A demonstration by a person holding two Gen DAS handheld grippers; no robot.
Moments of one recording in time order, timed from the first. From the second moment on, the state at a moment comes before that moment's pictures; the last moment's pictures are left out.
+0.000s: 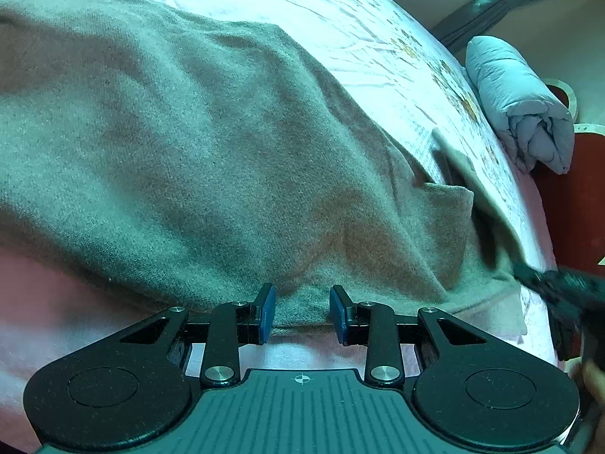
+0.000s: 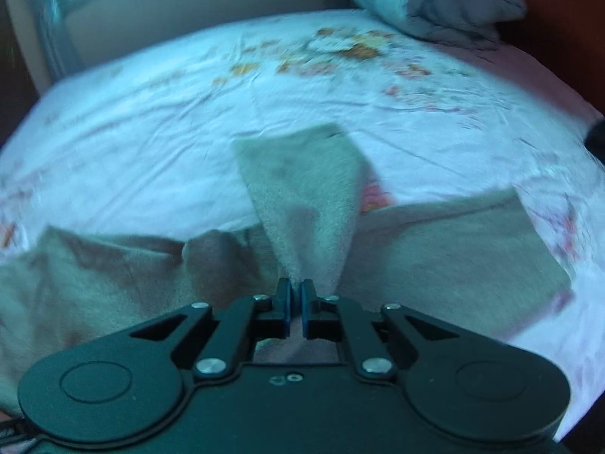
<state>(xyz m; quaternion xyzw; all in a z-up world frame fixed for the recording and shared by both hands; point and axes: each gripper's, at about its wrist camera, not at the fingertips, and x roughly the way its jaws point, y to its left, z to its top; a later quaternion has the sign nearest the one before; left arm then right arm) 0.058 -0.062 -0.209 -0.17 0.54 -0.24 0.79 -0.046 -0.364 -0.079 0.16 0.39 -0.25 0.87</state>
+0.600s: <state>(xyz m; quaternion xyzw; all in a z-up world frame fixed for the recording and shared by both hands) 0.037 -0.117 -0.168 -0.14 0.52 -0.29 0.79 -0.087 -0.401 -0.080 0.19 0.35 -0.24 0.89</state>
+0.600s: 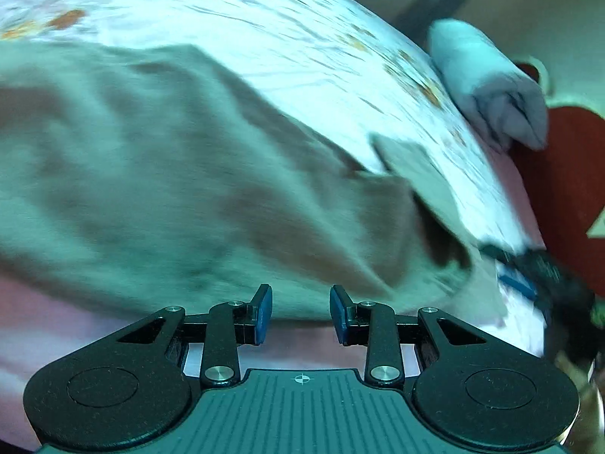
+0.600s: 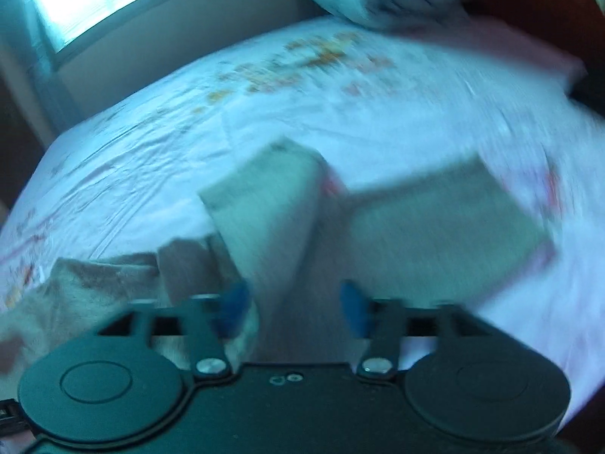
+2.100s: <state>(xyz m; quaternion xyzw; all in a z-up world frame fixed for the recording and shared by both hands) 0.036 -0.150 -0.197 -0.11 0.56 -0.27 0.78 -0.134 -0.457 -0.106 0.20 0.31 -0.28 0.88</state>
